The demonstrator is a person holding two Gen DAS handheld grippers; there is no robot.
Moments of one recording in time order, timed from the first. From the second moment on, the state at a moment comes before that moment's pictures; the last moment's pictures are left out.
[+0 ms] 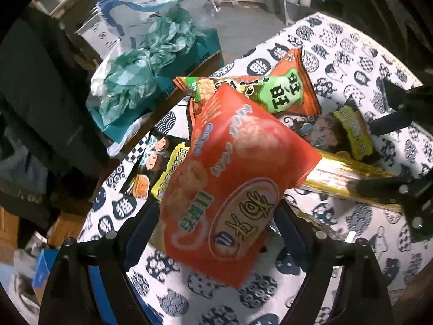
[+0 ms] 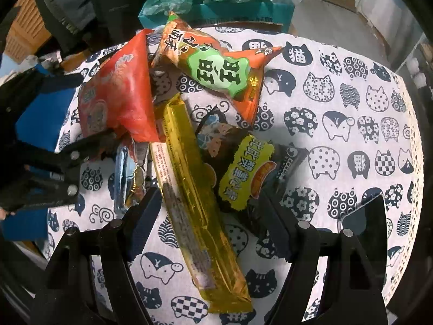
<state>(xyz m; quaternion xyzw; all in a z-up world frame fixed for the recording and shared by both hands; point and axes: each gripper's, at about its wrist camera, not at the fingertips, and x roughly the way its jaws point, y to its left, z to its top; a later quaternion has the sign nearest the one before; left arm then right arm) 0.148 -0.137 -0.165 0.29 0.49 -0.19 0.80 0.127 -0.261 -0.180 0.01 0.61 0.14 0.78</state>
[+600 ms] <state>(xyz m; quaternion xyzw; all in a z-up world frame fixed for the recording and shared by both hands) 0.152 -0.107 -0.169 0.17 0.52 -0.18 0.82 0.152 -0.203 -0.192 -0.05 0.61 0.16 0.78</state>
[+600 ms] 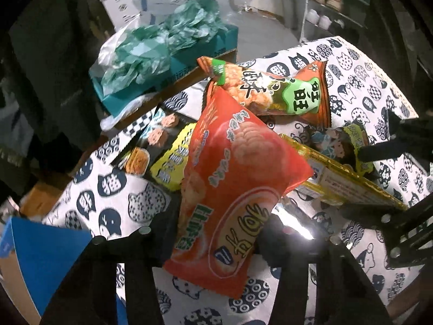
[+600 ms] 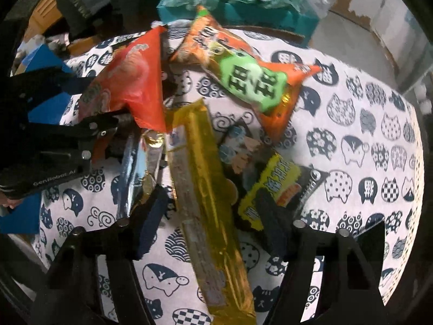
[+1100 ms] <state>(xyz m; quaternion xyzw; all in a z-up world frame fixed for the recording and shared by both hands) 0.114 -0.072 -0.163 0.09 0.57 -0.15 0.80 0.144 -0.165 -0.227 -0.09 0.63 0.16 0.76</state>
